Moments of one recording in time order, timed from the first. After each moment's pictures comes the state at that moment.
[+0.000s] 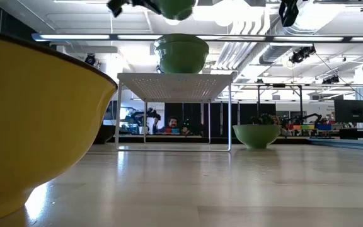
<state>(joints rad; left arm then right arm) 0.33 1.43 1.73 -0.93 0.03 -1.32 -0.19 0.69 0.71 0.00 -0.09 0.36</state>
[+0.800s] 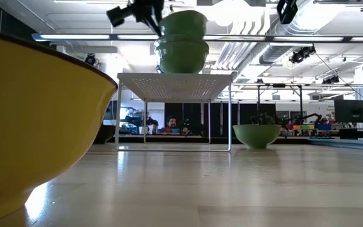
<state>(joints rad) 0.18 1.61 1.77 -1.11 -0.14 -1.47 -0.19 0.69 0.71 0.00 -0.17 0.31</state>
